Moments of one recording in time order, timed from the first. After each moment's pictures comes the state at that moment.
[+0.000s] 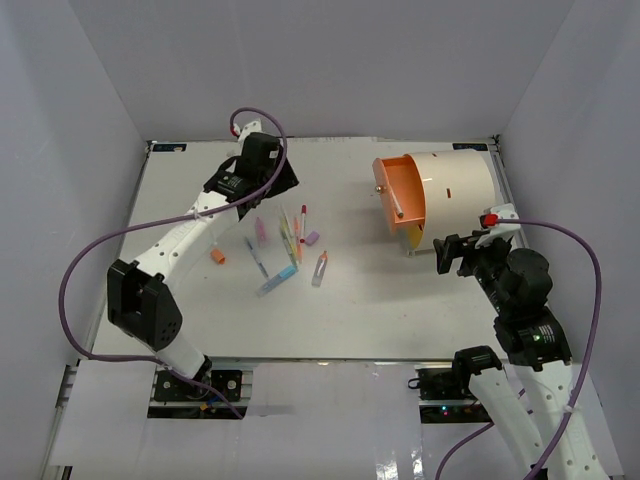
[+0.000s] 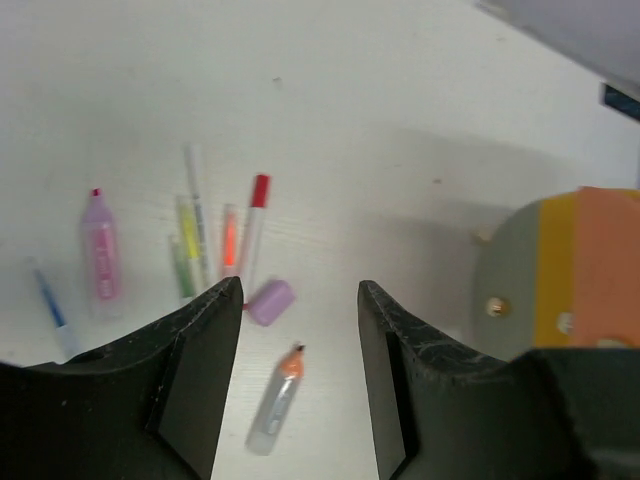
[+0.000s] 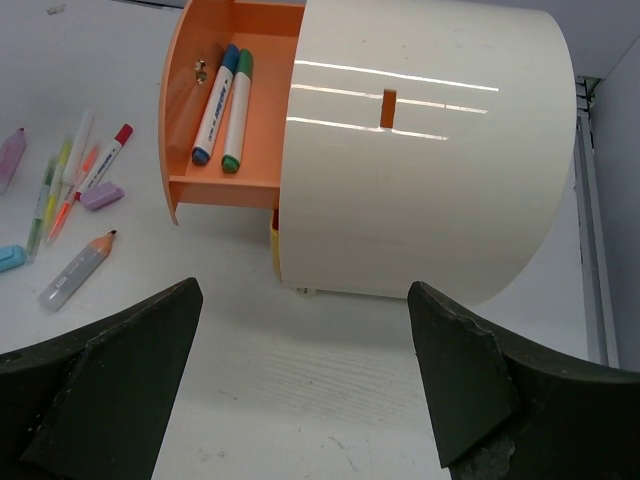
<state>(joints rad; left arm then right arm) -0.53 1.60 1.52 -0.49 -0.25 -0.71 0.25 0.44 0.74 -0.46 -0.03 -0.03</state>
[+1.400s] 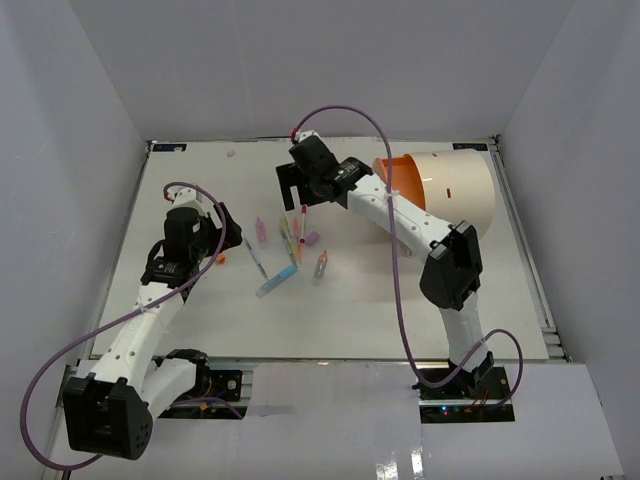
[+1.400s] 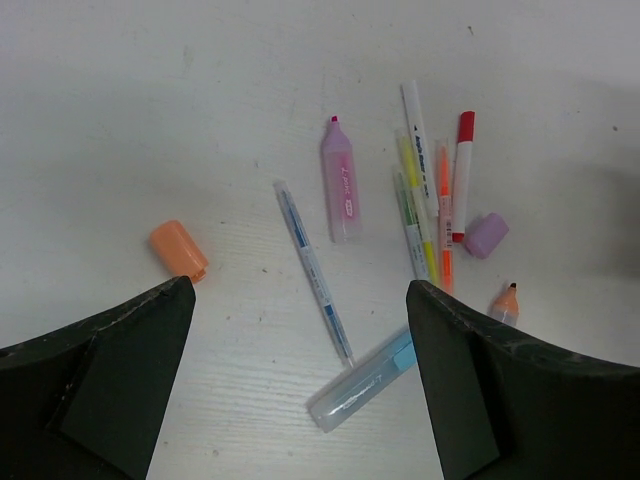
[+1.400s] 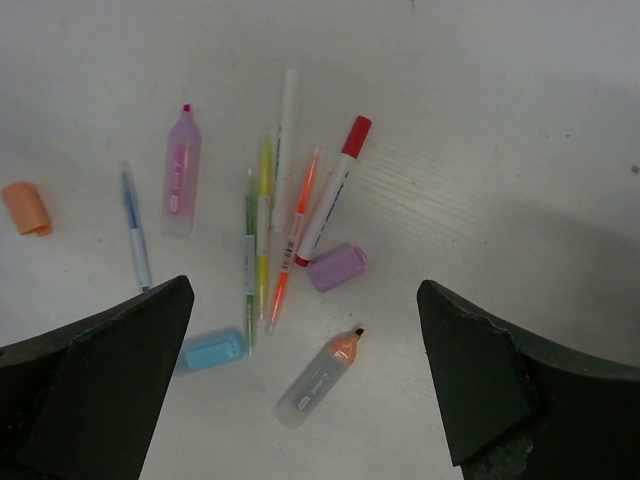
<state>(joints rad) -0.15 0.98 0.71 -0.25 -0.07 -0.40 0.82 2.01 2.02 -0.74 0.20 0.31</state>
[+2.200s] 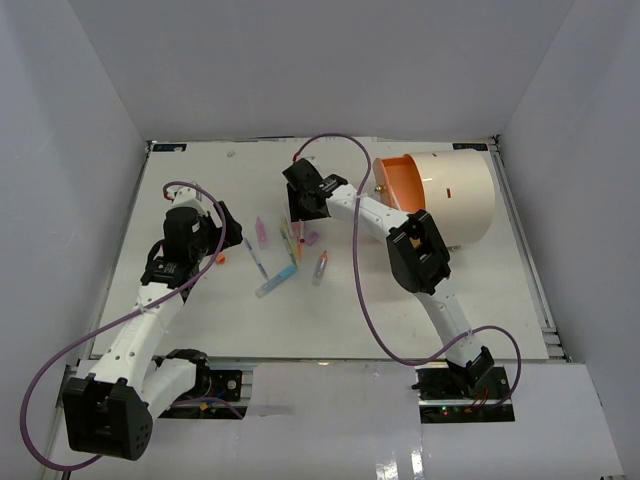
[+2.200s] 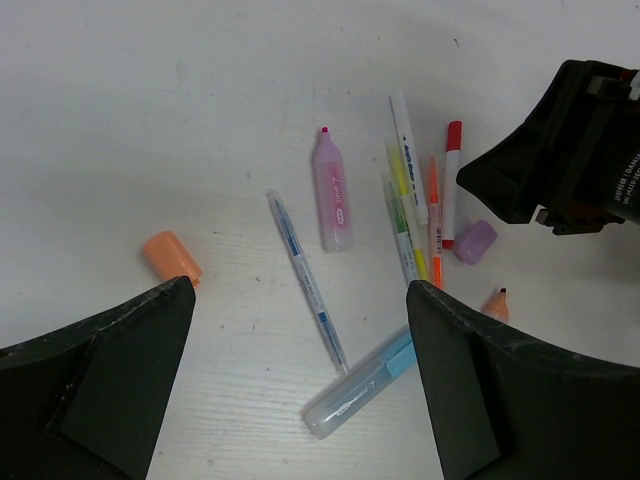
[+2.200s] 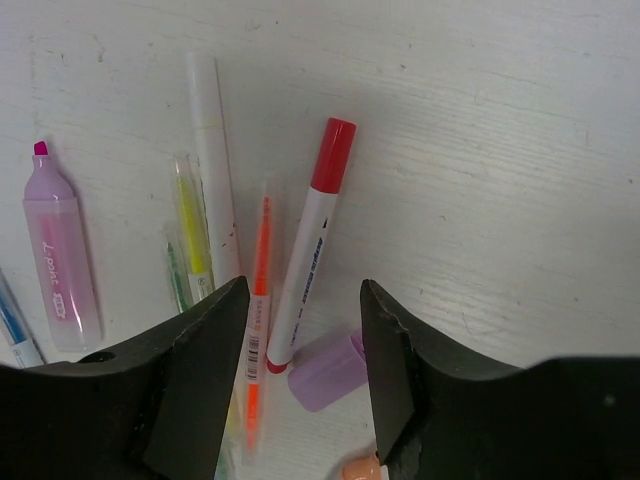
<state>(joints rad) -0.15 0.97 0.71 -0.22 -0.06 -0.40 0.79 2.33 2.03 -0.63 0.22 0.46</state>
